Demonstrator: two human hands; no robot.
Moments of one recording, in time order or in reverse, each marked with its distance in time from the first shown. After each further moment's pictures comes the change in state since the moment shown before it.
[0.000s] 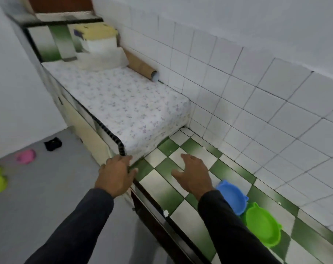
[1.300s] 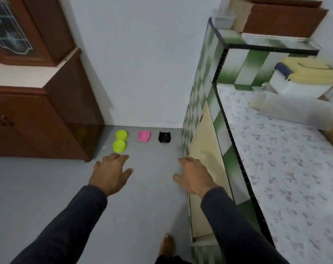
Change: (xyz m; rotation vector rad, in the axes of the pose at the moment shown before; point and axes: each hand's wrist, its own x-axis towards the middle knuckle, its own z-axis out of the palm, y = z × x) left_hand 0.037 -0.442 -0.163 0.066 0.179 -0.748; right_hand 0.242 -0.483 0.210 -0.278 -0.507 -0.784
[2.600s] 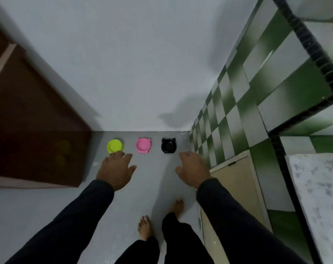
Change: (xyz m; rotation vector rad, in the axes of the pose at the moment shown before) left_hand 0.503 -0.072 0.028 0.121 -0.187 0.113; right_hand 0.501 0.009 -0.050 -0.060 -0.064 0.039
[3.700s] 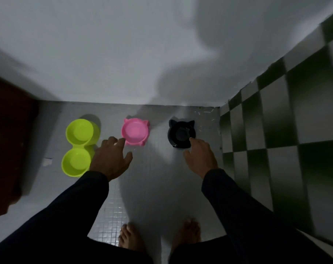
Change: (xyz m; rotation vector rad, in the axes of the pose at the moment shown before) left_hand 0.389 -0.095 0.430 -0.111 -0.056 -0.103; right_hand 0.438 0.167 0.383 0.249 -0.097 0.226
